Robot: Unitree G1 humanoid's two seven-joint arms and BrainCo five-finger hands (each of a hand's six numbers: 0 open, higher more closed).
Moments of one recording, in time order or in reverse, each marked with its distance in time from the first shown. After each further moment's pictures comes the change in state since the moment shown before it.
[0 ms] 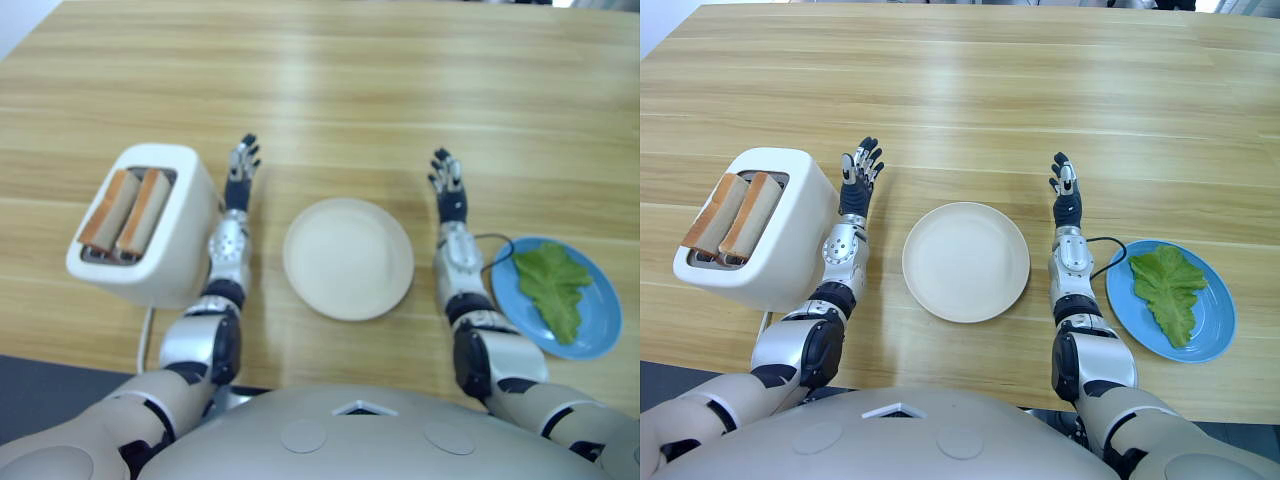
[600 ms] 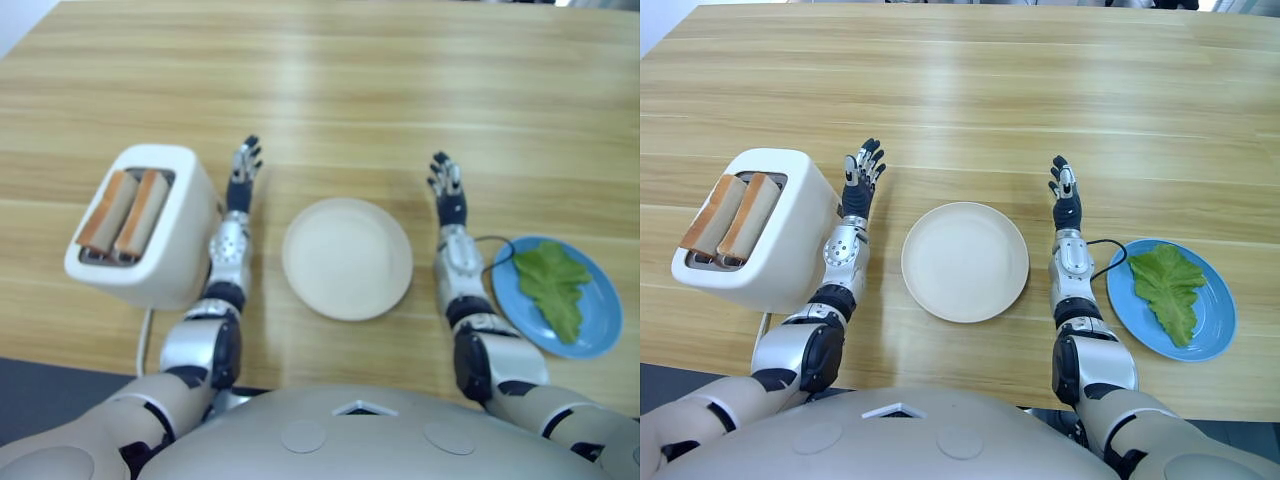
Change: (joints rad) left arm 0.115 -0.008 -0.073 -0.279 0.017 0.052 -0.022; right arm 0.020 -0.001 0.000 -0.007 0.000 0.001 0.012
